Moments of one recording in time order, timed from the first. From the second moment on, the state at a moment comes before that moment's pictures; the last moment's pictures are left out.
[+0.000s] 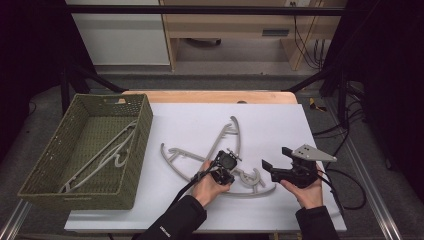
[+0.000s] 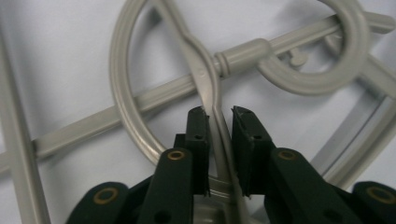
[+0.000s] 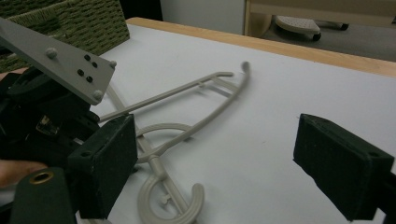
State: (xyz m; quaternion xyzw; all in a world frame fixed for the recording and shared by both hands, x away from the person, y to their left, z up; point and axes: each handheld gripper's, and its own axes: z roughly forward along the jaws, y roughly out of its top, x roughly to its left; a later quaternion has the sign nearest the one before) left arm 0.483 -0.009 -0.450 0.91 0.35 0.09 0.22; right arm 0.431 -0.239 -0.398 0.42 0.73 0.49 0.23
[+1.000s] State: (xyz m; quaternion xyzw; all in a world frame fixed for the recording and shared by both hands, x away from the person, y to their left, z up) left arm 0.453 0.082 -0.369 0.89 0.29 0.07 0.34; right arm 0.430 -0.248 -0.396 0.43 0.72 0.49 0.24
